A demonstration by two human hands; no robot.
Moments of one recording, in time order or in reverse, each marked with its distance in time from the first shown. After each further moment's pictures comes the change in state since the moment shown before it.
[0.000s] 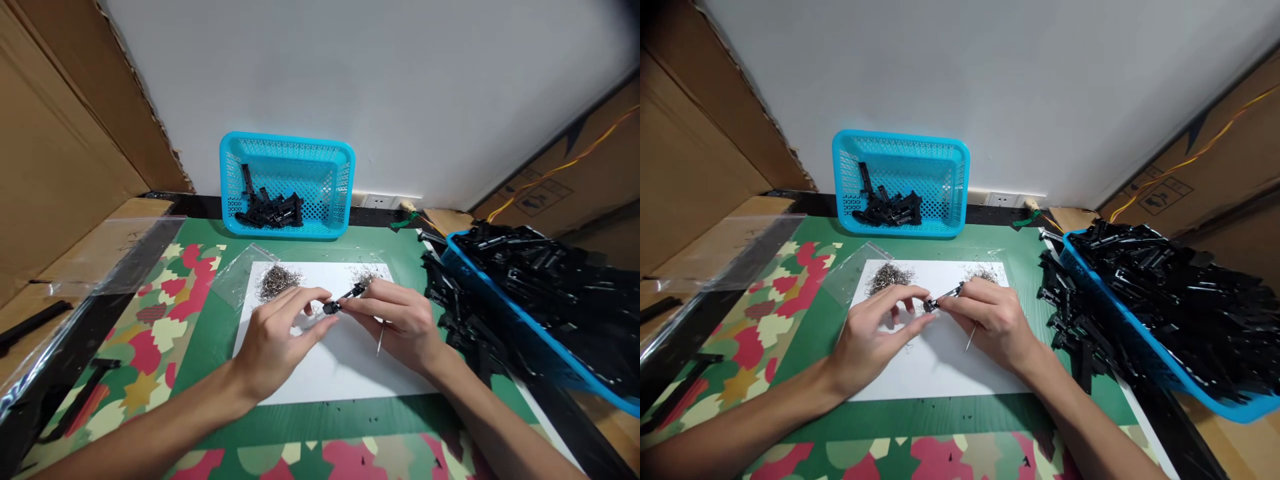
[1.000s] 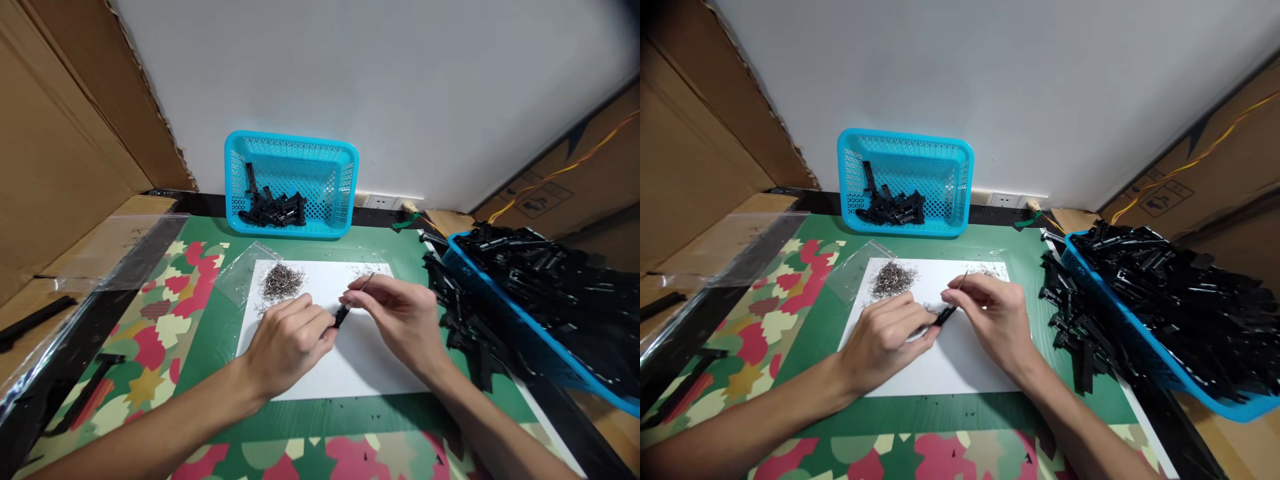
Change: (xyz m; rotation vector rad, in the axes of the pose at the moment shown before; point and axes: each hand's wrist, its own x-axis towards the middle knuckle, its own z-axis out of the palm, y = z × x) left_hand -0.005 -0.003 0.008 0.397 -0.097 0.322; right_hand 0.011 -0.023 0.005 0.262 0.164 0.530
